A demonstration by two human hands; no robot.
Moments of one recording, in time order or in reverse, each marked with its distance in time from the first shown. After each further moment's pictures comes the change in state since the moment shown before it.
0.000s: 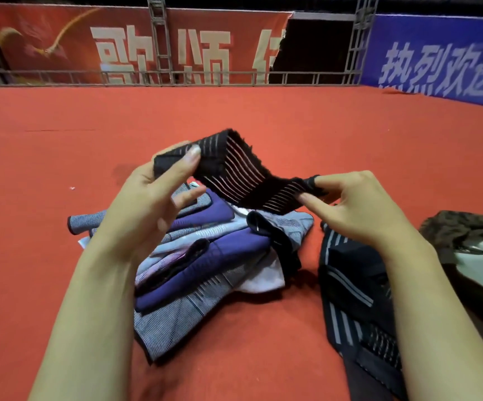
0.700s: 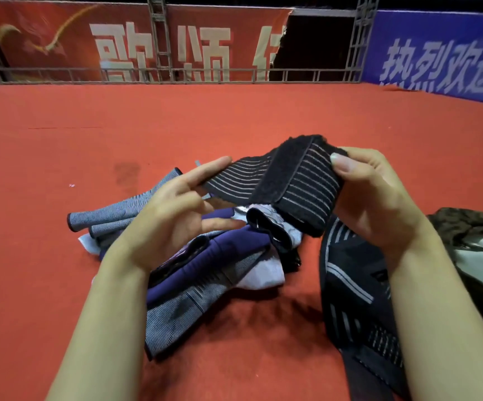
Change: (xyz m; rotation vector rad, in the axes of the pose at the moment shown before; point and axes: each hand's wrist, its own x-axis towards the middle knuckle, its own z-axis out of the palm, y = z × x) left_hand 0.006 -0.035 -0.005 -0.209 -0.259 -0.192; right_hand -0.002 -0.035 -0.011 1.286 -0.154 -0.033
